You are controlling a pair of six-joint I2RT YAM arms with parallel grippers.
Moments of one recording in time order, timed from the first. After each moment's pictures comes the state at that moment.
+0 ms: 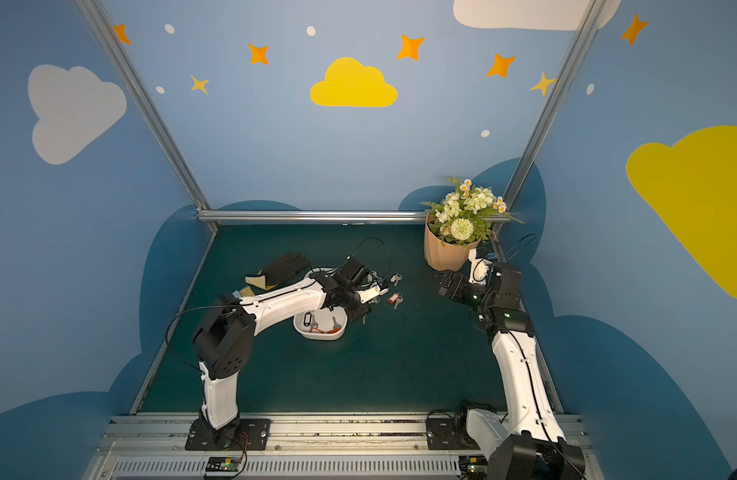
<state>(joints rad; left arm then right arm) -0.77 1.98 1.48 -0.60 0.08 0.34 -0.10 1.03 0.86 -0.40 -0.57 0.33</state>
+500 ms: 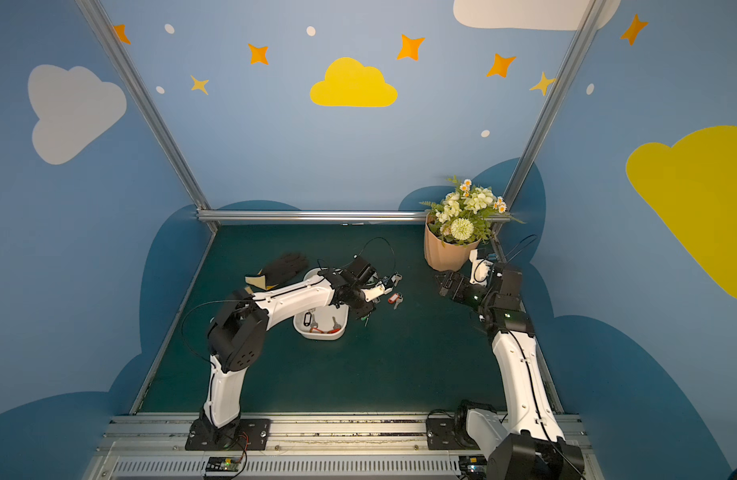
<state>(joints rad) -0.77 2.07 1.58 -0.62 0.08 0.35 -0.11 1.03 0.85 -0.40 -0.57 0.33</state>
